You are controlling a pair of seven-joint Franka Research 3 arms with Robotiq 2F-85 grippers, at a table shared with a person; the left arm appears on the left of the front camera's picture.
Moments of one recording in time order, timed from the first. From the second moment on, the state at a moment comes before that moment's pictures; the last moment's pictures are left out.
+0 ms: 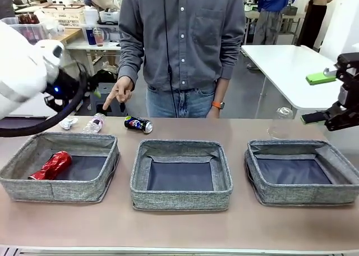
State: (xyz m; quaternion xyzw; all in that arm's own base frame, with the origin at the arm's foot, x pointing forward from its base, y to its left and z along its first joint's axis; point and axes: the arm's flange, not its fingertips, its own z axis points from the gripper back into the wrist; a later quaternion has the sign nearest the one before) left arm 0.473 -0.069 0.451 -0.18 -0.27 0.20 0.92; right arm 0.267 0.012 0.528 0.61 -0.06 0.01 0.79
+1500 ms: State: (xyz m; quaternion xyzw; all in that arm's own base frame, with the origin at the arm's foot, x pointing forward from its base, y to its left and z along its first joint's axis) left arm 0.623 -0.061 0.388 -0.03 -0.09 0.00 1.00; right arm 0.267 0.012 0.528 0.61 -0.05 0.01 0.79
